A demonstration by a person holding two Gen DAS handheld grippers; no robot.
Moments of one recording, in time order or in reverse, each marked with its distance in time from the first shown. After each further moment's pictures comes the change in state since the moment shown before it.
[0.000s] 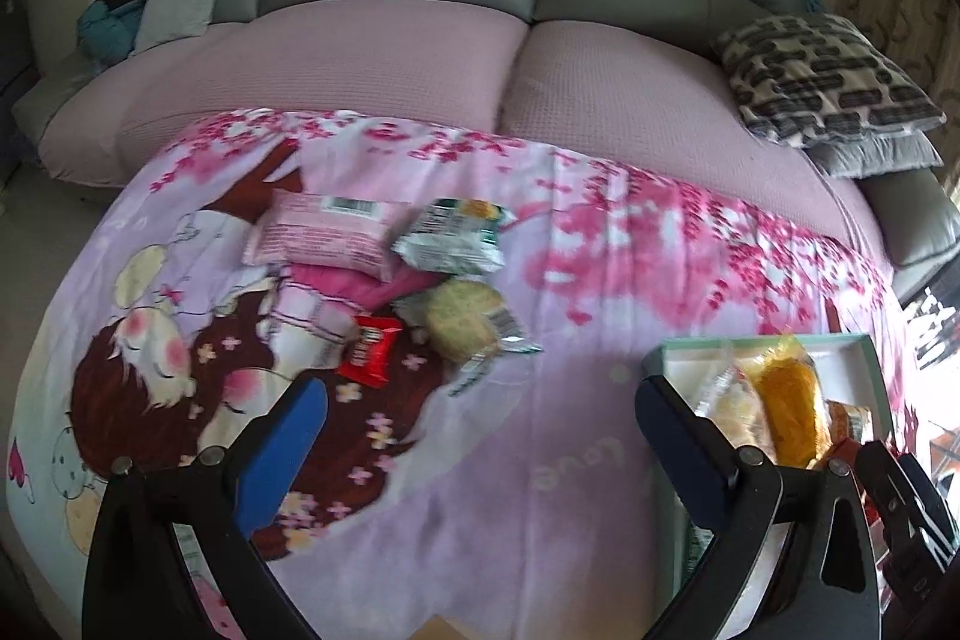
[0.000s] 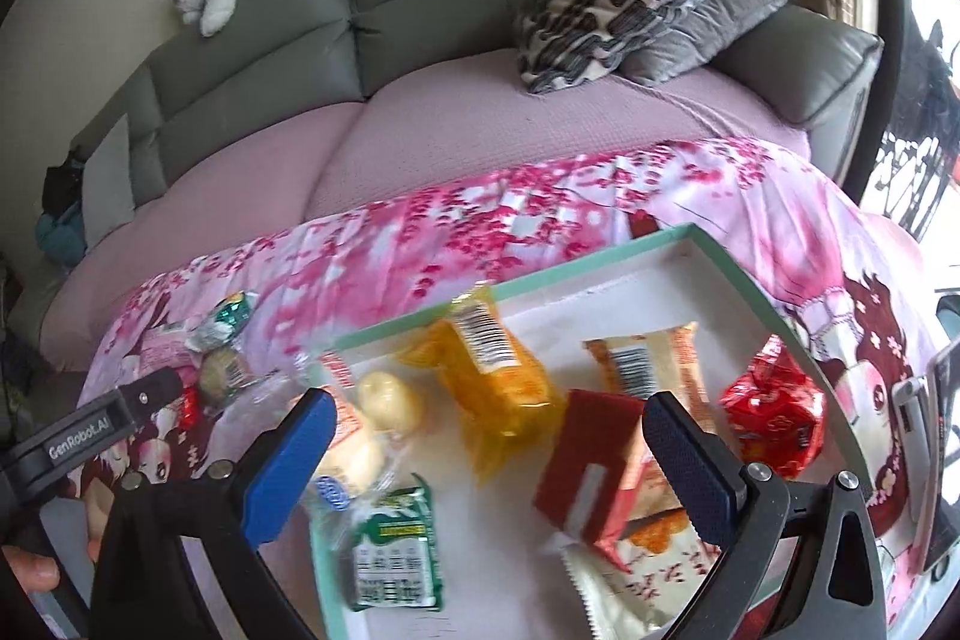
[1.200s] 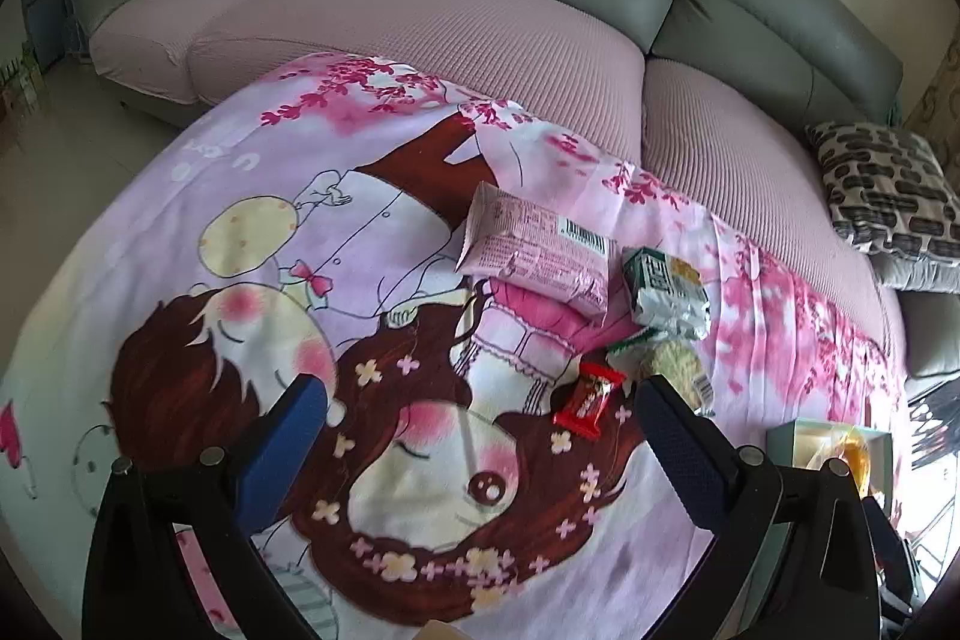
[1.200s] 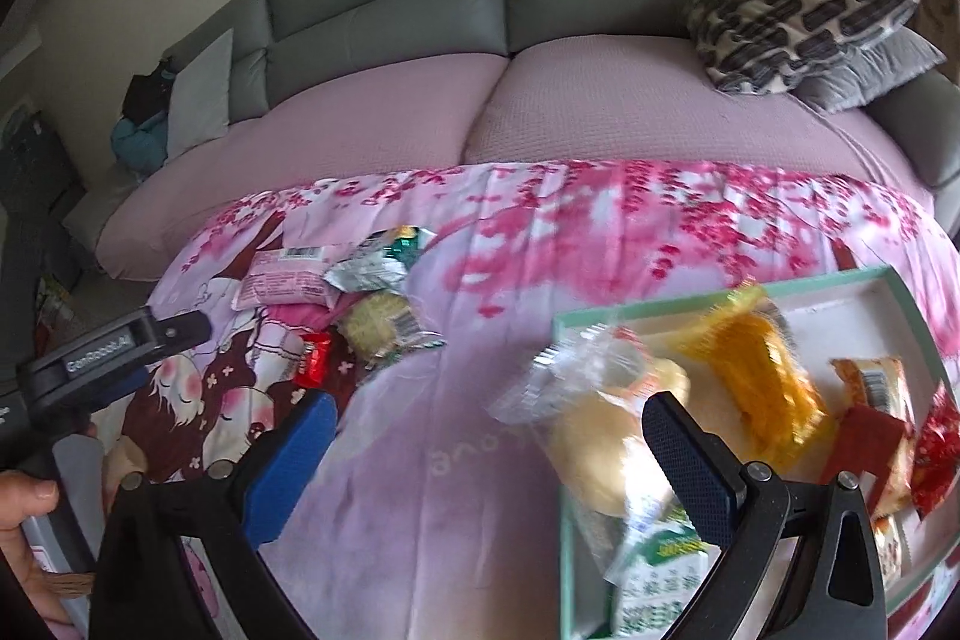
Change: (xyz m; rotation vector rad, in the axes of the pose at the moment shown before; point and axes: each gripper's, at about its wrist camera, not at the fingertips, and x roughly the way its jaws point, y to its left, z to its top) left arm 0.023 0.135 0.008 -0.232 0.014 -0.013; right arm 0.034 0.132 -0.016 -0.197 0.063 0.170
